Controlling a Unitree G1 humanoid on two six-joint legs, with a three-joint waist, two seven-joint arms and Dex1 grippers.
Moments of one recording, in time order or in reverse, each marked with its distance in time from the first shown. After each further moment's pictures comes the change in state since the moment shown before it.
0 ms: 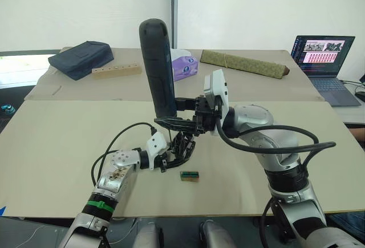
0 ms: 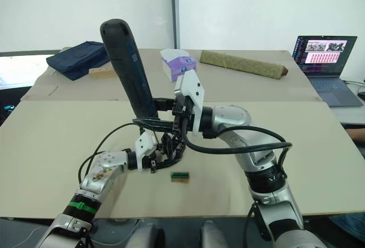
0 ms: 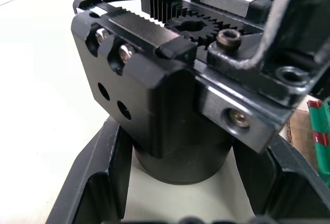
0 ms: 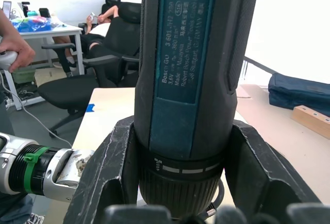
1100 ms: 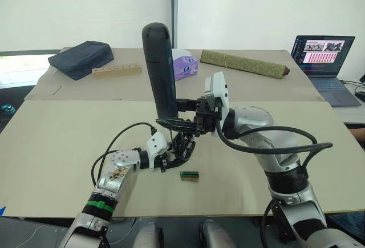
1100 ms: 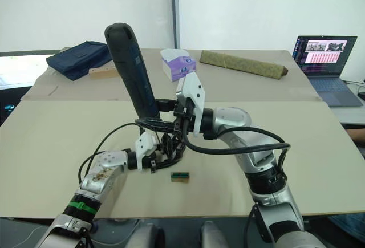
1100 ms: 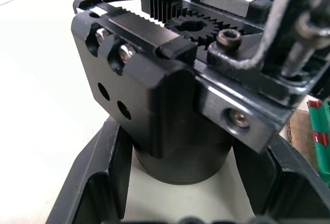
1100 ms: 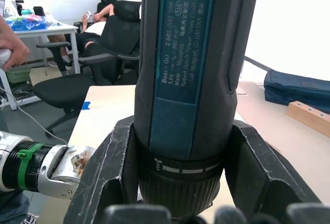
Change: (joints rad) left arm 0.000 0.000 0.000 0.000 0.000 0.000 0.000; right arm 0.017 0.000 0.001 0.006 -0.012 -0.015 -0.001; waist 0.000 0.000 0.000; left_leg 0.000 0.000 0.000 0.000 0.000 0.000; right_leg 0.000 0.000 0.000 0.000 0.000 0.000
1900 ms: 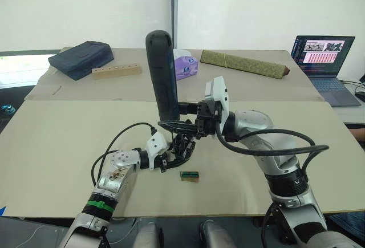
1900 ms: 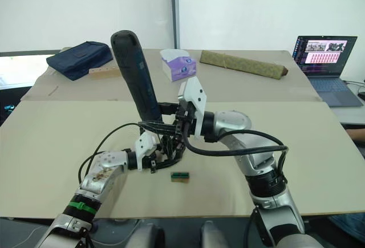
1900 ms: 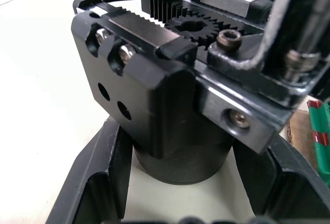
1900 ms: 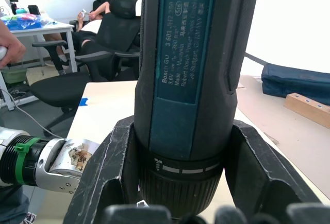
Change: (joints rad) left arm 0.000 0.000 -0.001 0.000 0.000 0.000 0.000; right arm 0.036 0.000 0.000 0.002 -0.018 -0.017 0.004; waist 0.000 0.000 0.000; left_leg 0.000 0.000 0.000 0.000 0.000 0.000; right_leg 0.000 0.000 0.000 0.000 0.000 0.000
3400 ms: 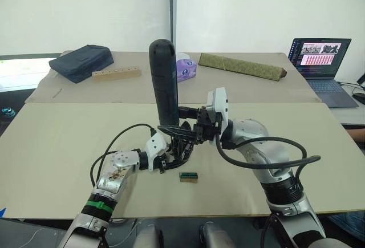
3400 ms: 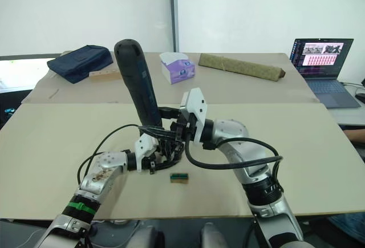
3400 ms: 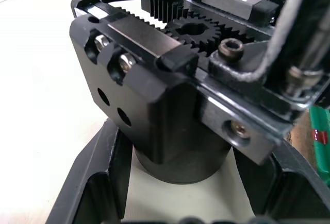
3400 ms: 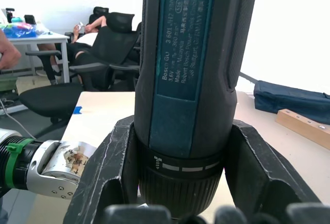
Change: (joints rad) left arm 0.004 0.007 -0.007 0.005 0.001 0.020 0.000; right arm 0.084 0.024 0.047 0.053 -0.040 -0.171 0.000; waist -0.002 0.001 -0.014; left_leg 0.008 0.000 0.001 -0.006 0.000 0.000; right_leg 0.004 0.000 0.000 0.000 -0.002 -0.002
